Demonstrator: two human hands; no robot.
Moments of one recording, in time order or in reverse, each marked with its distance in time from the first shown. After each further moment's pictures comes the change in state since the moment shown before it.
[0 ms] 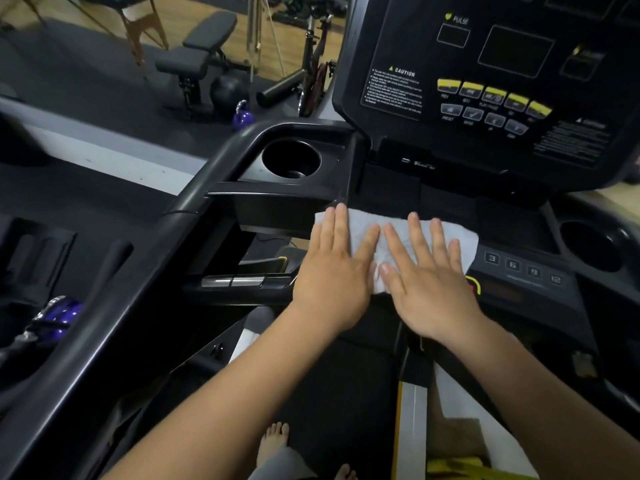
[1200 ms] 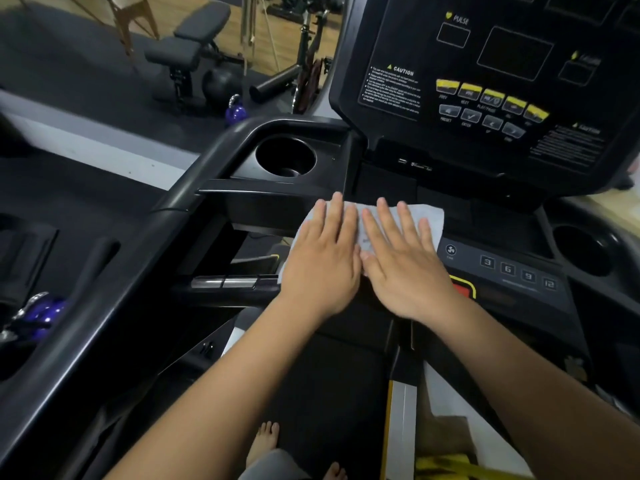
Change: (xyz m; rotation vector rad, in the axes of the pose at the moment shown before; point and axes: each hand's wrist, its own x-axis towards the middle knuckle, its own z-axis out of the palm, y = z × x) left_hand 0.023 -0.020 0.024 -0.166 0.137 -0.009; right_hand 0.029 -0.013 -0.008 -0.034 0.052 -0.129
